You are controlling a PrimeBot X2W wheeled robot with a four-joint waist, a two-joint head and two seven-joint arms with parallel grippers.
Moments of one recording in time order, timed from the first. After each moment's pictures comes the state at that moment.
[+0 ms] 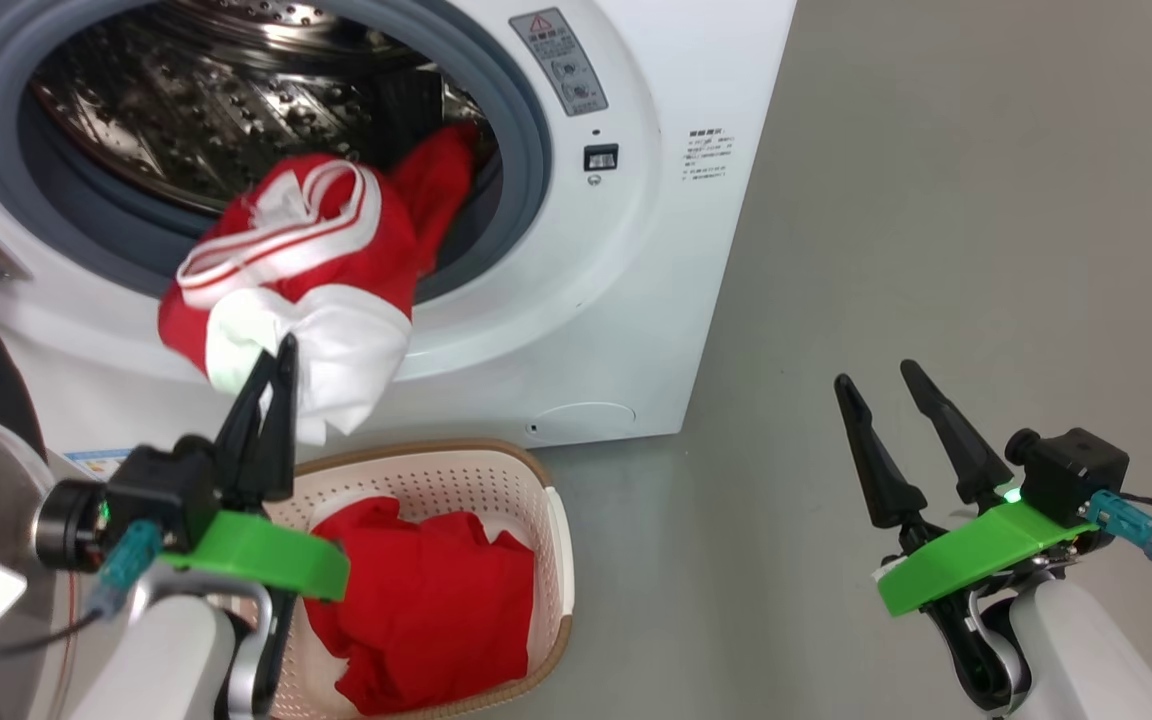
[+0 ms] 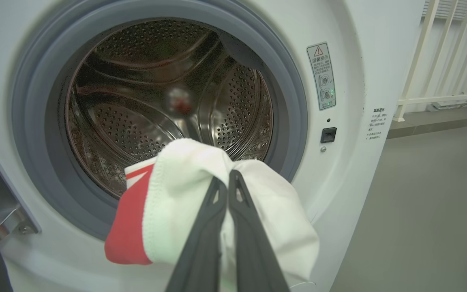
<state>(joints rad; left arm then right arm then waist) -0.40 0.28 -0.46 0.22 -0.43 0.13 -0.25 -0.31 -0.19 0.18 0.30 0.45 0.13 -0.26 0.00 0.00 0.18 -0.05</state>
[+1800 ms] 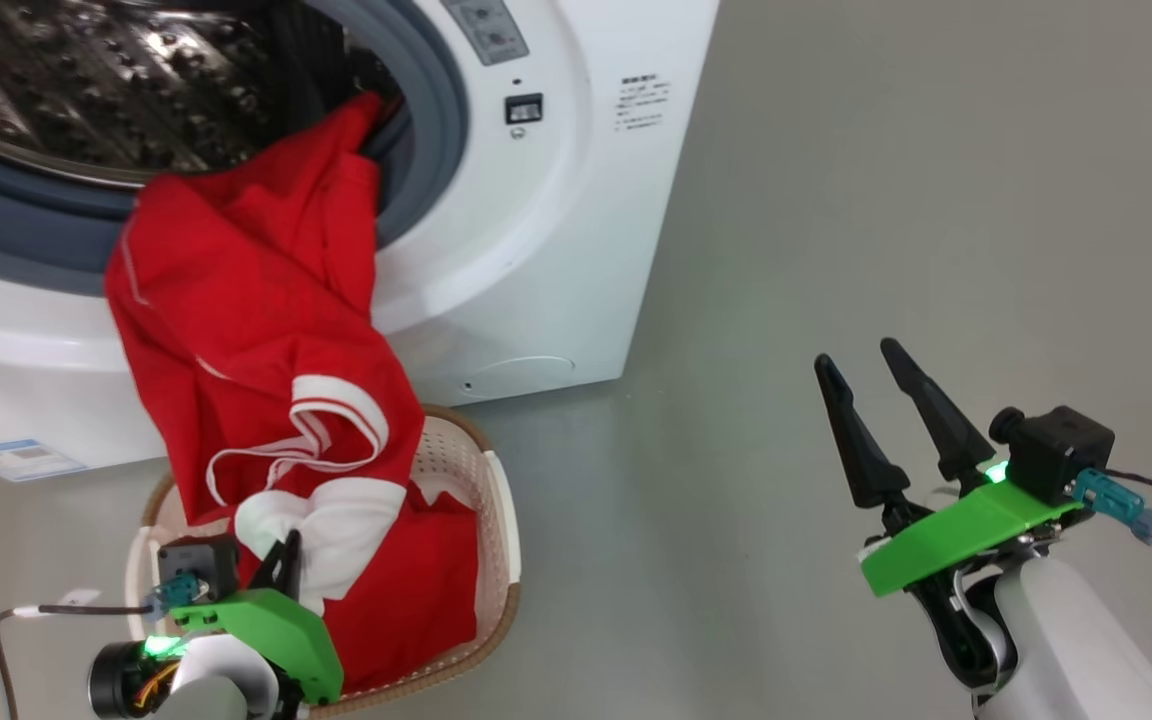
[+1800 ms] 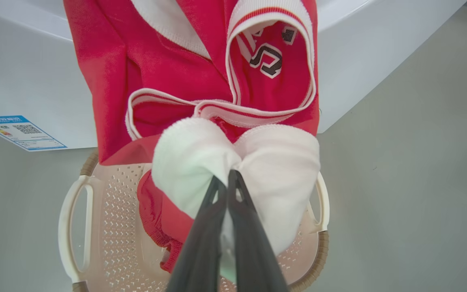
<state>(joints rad) -0.51 0.11 -0.41 1.01 -0.51 -0.06 -0.25 -0.34 -0.19 0.22 0.30 0.47 0.13 -0.26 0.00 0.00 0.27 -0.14</state>
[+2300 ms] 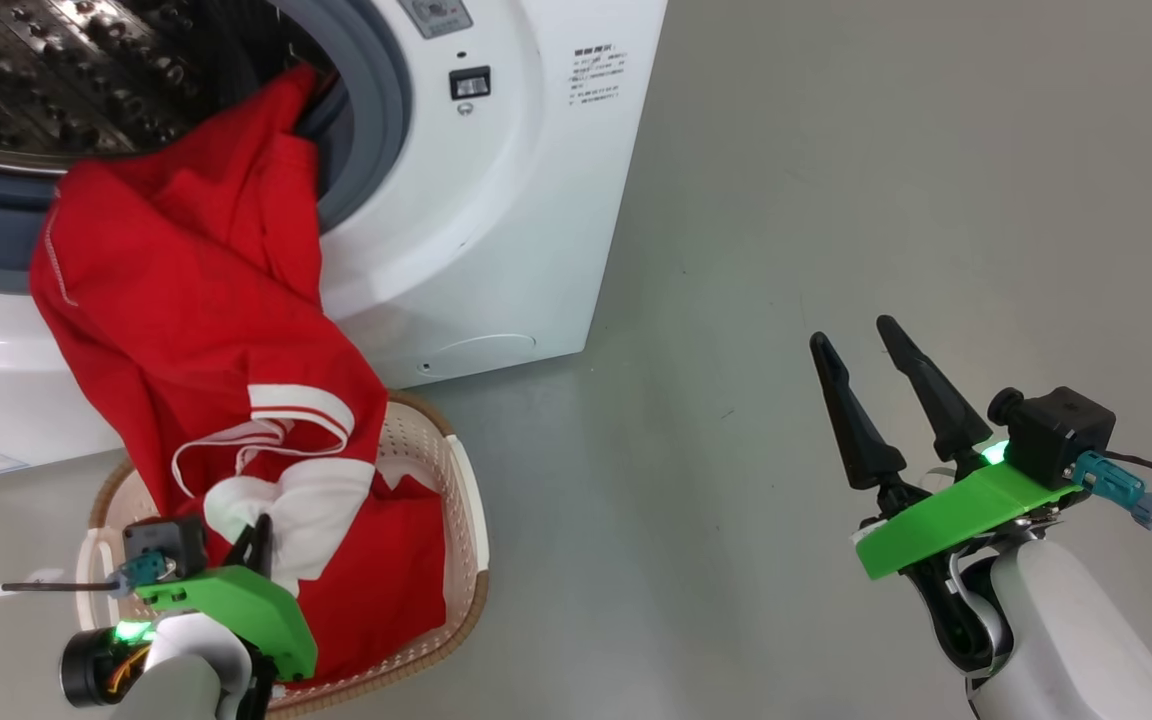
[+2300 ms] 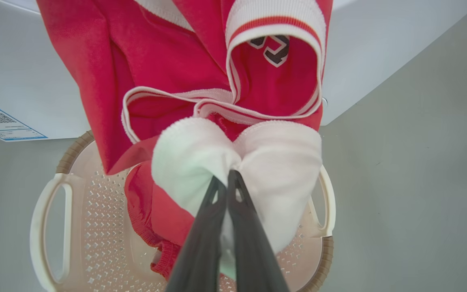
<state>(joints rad) -0.59 0.11 -0.34 1.13 -0.49 -0.09 -0.25 -0.37 -0.18 0.22 0.30 0.47 0.13 -0.26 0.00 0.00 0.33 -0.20</state>
